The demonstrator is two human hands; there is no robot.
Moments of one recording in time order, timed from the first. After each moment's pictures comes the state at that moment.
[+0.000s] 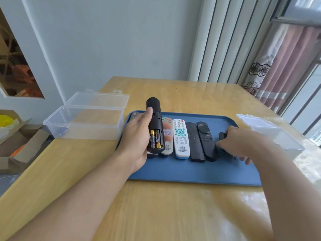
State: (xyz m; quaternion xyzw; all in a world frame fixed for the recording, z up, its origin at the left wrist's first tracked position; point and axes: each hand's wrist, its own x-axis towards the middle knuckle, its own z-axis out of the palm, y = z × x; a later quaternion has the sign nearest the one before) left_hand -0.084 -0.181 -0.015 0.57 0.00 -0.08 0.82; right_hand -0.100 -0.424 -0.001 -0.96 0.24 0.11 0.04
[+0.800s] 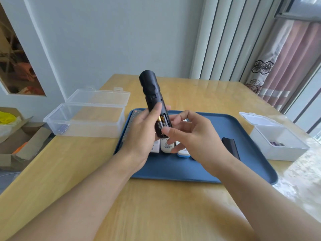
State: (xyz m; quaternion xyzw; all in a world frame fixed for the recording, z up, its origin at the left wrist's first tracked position) left_hand -0.087 -0.184 -0.015 0.60 -0.09 -0.04 0.79; right_hand -0.119 -0.322 -0.009 -0.74 -0.06 -0.05 0.67
